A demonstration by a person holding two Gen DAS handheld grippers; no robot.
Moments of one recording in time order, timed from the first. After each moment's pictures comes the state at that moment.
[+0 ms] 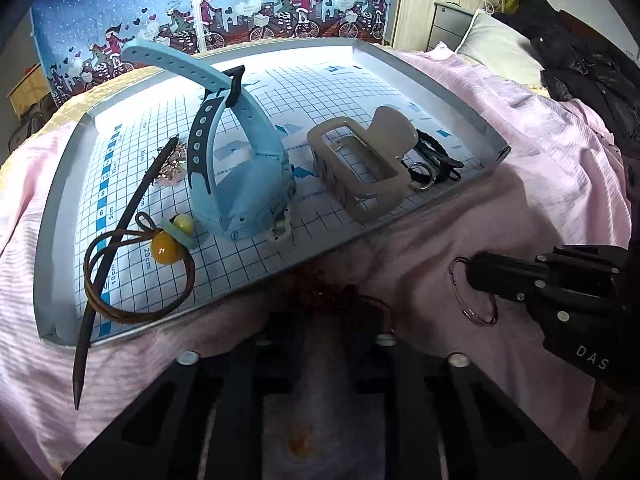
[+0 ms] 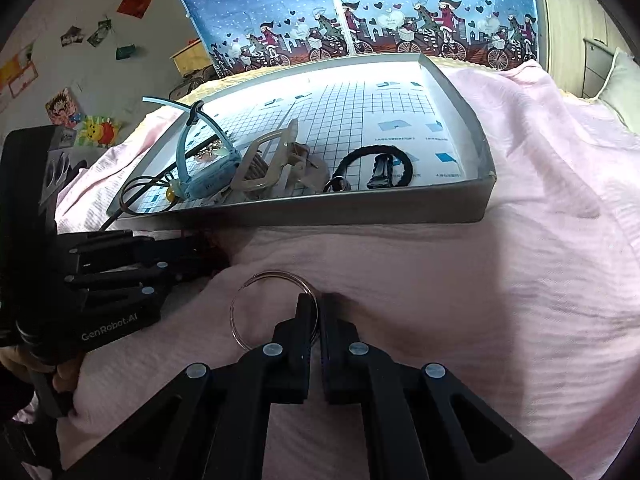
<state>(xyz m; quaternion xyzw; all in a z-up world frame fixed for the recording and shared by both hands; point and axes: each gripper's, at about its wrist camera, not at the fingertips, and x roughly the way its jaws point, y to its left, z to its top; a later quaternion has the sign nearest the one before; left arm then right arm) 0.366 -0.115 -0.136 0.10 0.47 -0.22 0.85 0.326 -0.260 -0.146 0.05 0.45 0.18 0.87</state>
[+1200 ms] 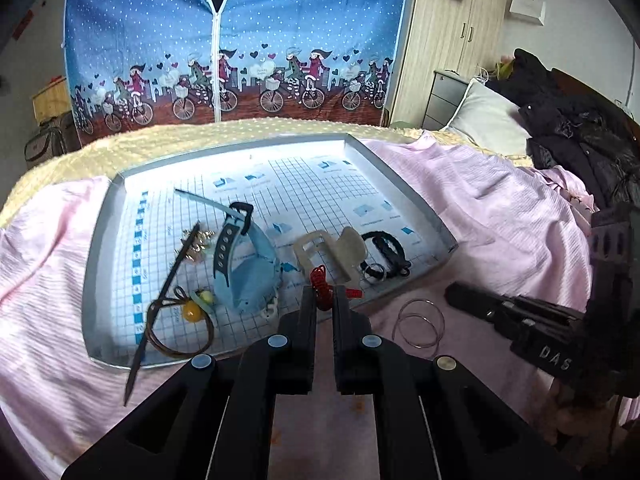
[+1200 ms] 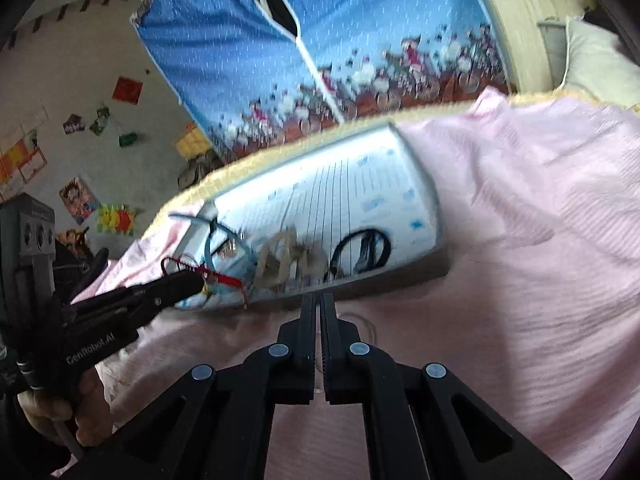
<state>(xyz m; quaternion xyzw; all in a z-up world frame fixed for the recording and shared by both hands) 0.342 -0.122 -0.062 0.04 0.39 -0.22 0.89 0.317 -0.292 -0.111 0.17 0.37 0.17 0.90</state>
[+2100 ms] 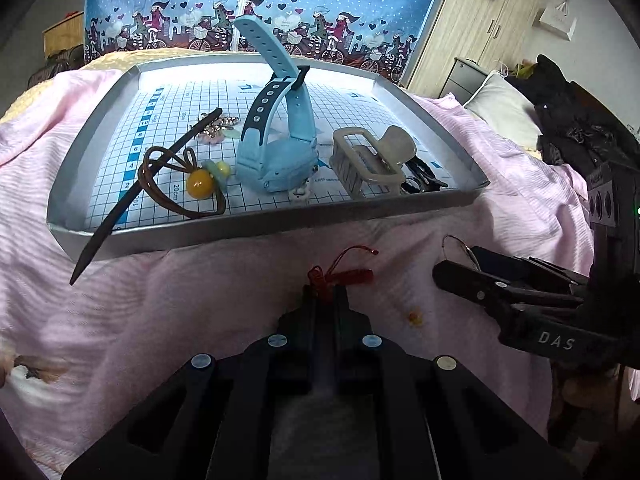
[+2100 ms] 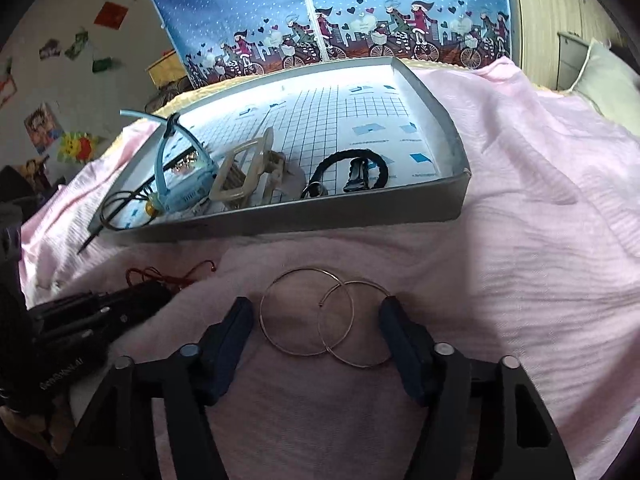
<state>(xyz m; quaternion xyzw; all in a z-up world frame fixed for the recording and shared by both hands) 0.322 -0.078 -0.125 -0.02 0.44 -0.21 0.87 0.318 -0.257 -0.146 0.06 0.44 0.13 0.88</state>
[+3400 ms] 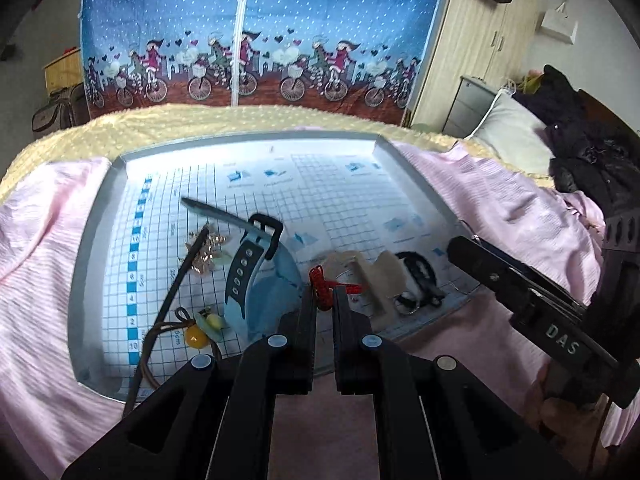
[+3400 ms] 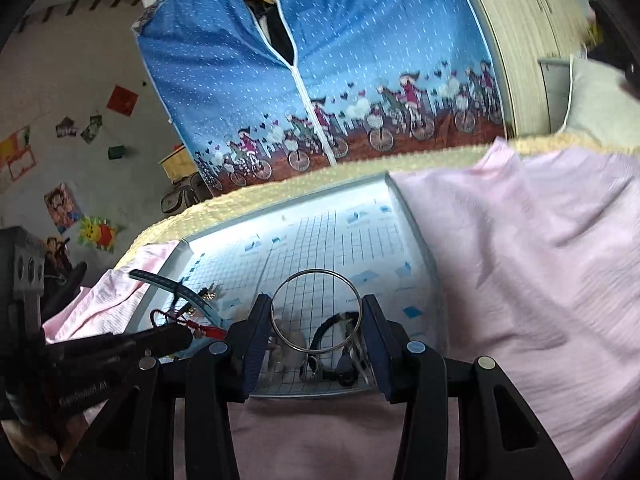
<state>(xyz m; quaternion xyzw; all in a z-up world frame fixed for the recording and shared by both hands) 0.388 -0.115 -0.075 0.01 0.41 -0.19 0.89 0.368 -0.290 -0.105 0.15 0.31 0.14 0.93</state>
